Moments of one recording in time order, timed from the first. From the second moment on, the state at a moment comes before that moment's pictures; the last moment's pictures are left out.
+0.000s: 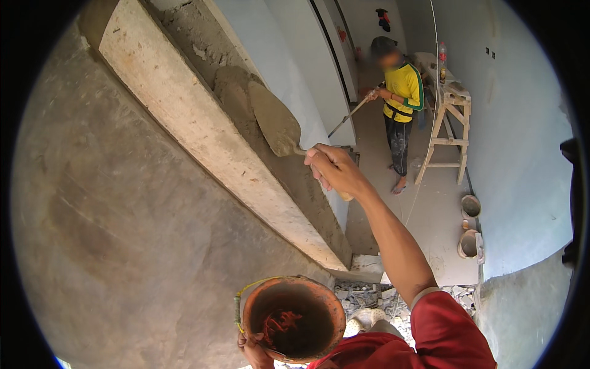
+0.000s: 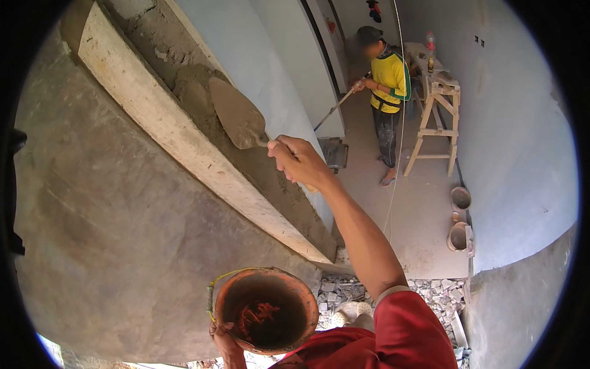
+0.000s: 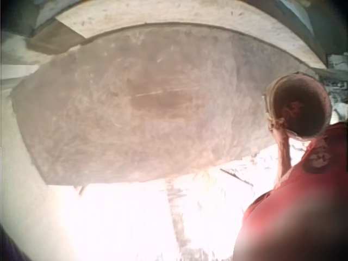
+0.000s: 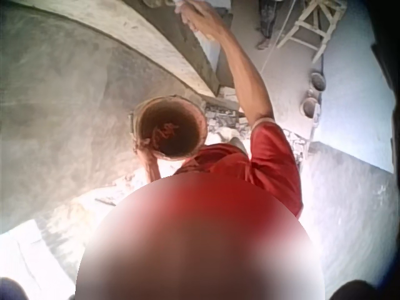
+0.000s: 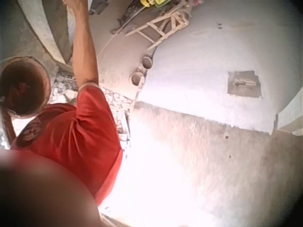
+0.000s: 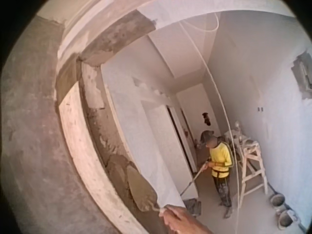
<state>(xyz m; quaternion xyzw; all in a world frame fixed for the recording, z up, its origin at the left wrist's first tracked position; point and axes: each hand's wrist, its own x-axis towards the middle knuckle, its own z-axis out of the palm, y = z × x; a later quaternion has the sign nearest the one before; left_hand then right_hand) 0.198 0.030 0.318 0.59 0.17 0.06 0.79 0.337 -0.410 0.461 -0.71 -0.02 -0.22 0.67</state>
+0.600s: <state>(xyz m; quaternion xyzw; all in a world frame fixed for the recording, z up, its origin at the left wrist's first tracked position) 0.192 0.042 0.314 0.60 0.15 0.08 0.78 0.321 -0.397 0.383 -0.60 -0.08 -0.06 0.79</state>
